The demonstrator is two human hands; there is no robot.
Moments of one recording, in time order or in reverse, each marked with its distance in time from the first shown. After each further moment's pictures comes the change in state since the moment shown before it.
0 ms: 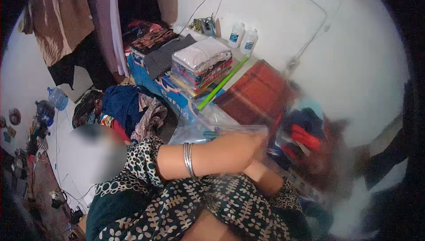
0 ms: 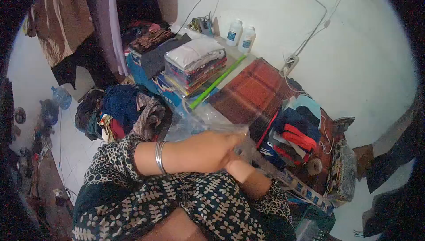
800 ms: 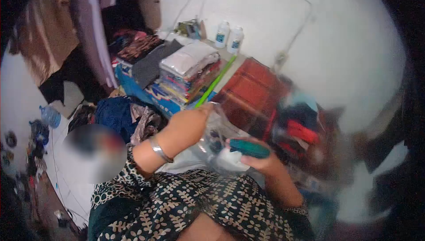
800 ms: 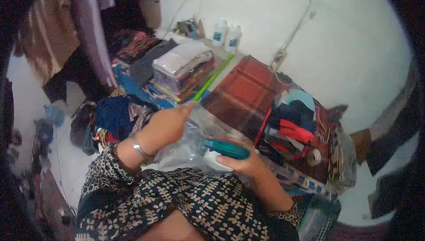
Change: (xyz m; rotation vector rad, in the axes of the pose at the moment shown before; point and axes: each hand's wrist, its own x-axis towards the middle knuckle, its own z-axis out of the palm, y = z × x) left_hand -0.023 -0.073 -0.020 0.431 0.290 -0.235; right_hand -0.086 -0.090 -0.097 0.607 -0.143 -0.036
